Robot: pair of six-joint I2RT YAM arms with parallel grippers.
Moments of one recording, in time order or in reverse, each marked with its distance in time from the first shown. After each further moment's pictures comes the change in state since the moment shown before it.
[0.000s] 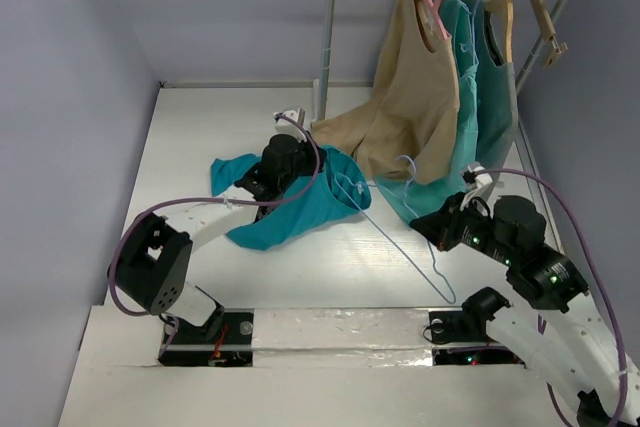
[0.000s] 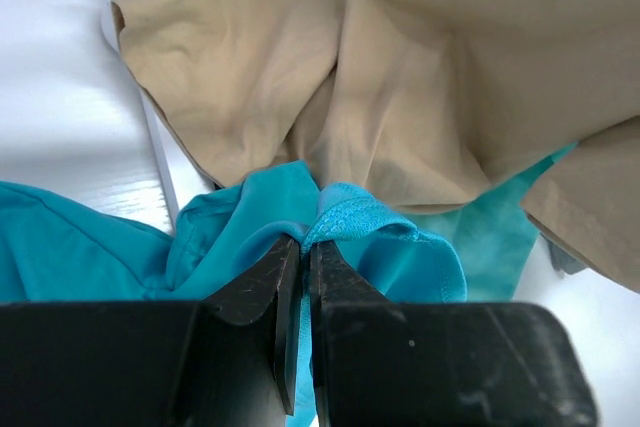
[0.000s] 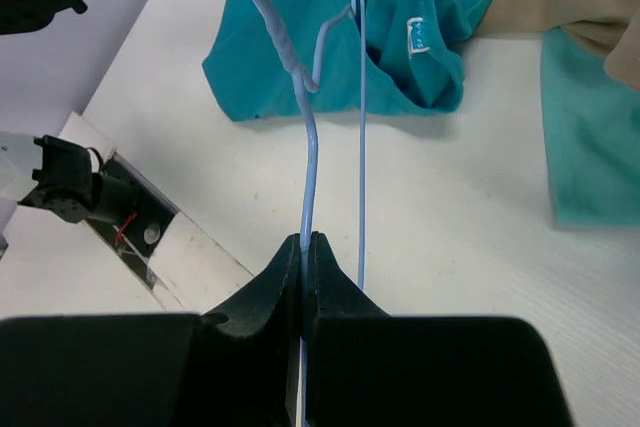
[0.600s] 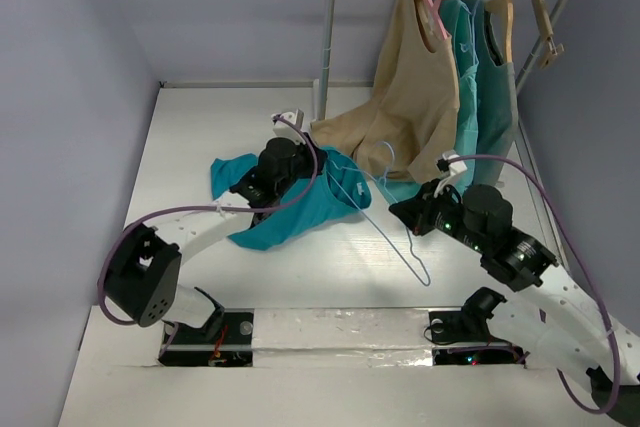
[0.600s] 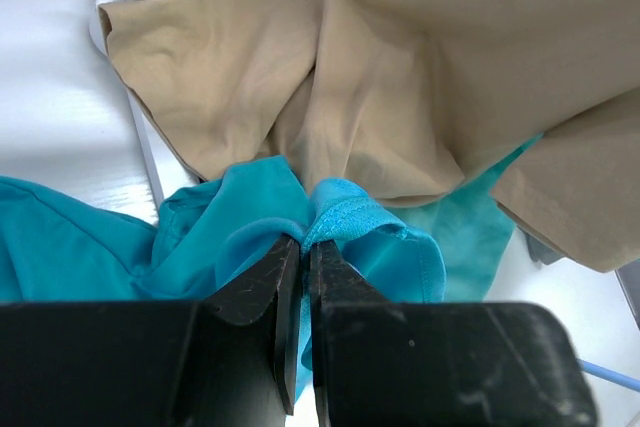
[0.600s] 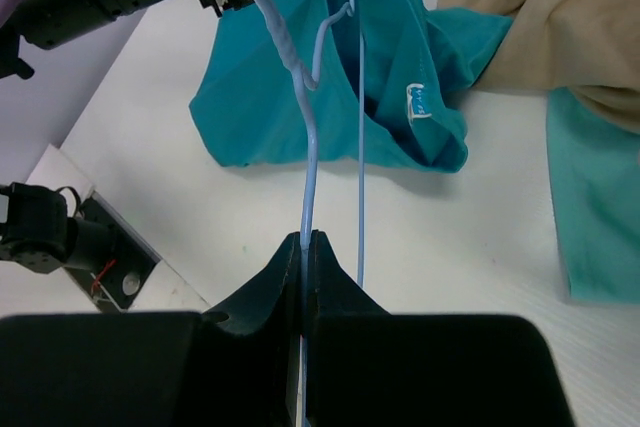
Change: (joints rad) left arm -0.022 -0.069 -0.025 -0.014 -0.001 -0.005; right arm 0.144 0.159 -0.056 0.267 0.171 0.023
